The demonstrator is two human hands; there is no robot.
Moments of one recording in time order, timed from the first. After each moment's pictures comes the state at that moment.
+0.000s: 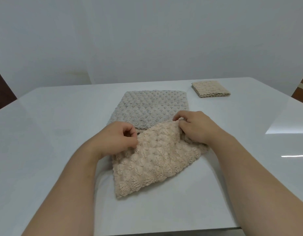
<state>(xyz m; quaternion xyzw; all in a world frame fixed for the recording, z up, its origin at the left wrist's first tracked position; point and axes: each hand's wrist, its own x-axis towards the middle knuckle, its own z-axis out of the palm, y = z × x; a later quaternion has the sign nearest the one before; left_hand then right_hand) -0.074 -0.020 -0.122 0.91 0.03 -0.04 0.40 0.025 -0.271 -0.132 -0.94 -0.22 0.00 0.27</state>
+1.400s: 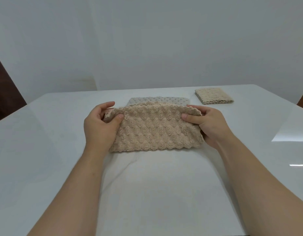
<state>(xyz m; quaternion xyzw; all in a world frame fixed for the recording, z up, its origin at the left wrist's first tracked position) -0.056 0.001 -0.135 0.73 0.12 0.39 0.54 0.035 -0.276 -0.127 -0.61 -0.07 0.06 0.78</state>
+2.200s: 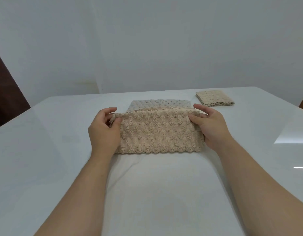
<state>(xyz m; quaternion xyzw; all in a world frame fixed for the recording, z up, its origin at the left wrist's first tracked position) -0.054 0.000 -0.143 0.76 0.14 0.42 0.47 0.041 -0.275 -0.134 -0.63 -0.04 0.02 0.78</state>
